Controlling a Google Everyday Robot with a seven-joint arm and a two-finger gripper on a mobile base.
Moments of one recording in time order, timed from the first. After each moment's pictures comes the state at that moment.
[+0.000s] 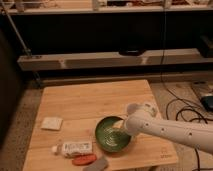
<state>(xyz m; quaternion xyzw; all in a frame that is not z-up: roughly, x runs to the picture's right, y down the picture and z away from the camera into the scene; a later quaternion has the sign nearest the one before) 0.109 0.232 0.794 -0.16 -0.20 -0.49 0.84</state>
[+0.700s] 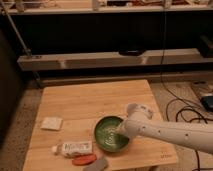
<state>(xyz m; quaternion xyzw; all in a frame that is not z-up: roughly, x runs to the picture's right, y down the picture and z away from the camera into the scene) 0.104 0.242 0.797 -0.17 -0.18 -0.49 0.84</state>
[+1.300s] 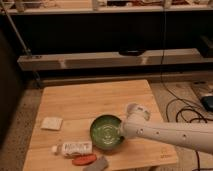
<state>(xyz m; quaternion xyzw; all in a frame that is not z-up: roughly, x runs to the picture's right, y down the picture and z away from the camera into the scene) 0.098 0.237 0.790 -0.17 -0.18 -0.50 0.83</state>
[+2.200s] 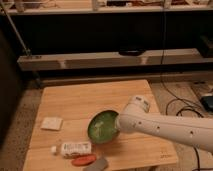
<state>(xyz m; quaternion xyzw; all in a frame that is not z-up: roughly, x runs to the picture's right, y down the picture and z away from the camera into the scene) 0.078 0.189 0.717 -0.16 -0.16 -0.51 0.83</state>
